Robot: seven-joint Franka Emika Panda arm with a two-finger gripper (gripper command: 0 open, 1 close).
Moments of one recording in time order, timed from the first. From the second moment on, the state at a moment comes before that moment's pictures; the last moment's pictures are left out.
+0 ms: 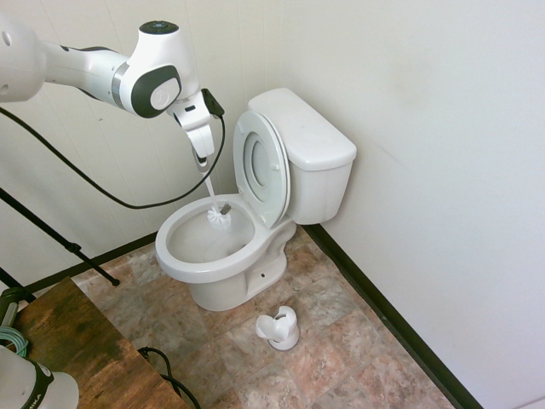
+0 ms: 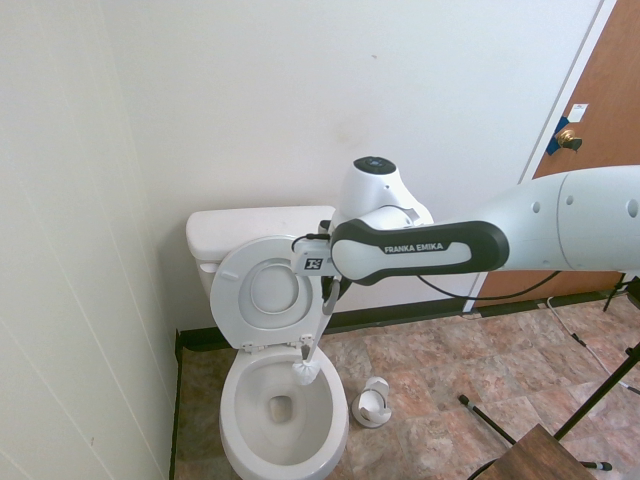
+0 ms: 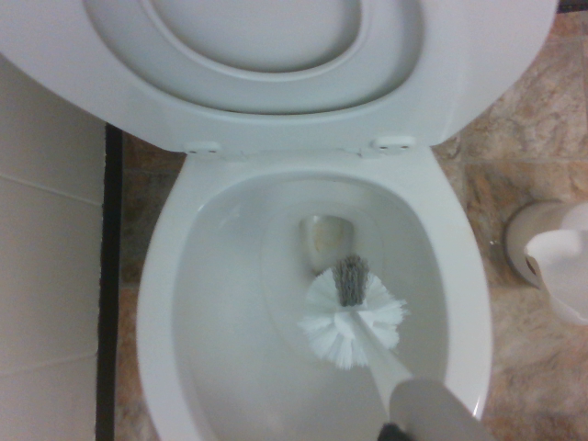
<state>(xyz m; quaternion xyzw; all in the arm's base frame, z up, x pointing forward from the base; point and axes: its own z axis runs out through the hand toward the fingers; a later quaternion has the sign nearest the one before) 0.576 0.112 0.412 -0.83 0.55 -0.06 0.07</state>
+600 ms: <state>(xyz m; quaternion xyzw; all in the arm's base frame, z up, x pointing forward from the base) 0.615 0.186 0.340 -0.84 0.53 -0.07 0.05</state>
